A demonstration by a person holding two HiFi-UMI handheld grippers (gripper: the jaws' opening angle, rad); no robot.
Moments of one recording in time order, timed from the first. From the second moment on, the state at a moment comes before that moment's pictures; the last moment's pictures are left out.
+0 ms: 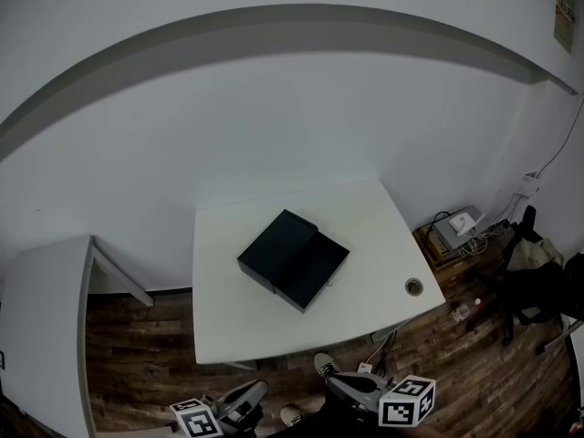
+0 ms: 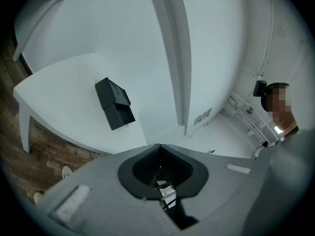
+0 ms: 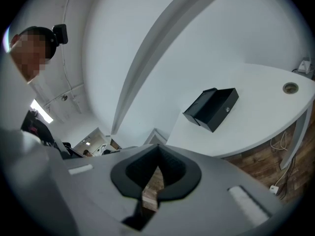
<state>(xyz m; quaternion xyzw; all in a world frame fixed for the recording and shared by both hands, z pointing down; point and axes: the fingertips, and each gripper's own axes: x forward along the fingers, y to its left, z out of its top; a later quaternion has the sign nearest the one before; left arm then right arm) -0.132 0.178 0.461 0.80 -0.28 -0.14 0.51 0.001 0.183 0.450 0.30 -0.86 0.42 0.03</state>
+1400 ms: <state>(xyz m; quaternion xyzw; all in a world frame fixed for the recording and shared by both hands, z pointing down) -0.145 0.178 0.458 0.80 -0.29 -0.15 0.51 -0.017 0.183 0.449 0.28 -0.86 0.41 0.04</state>
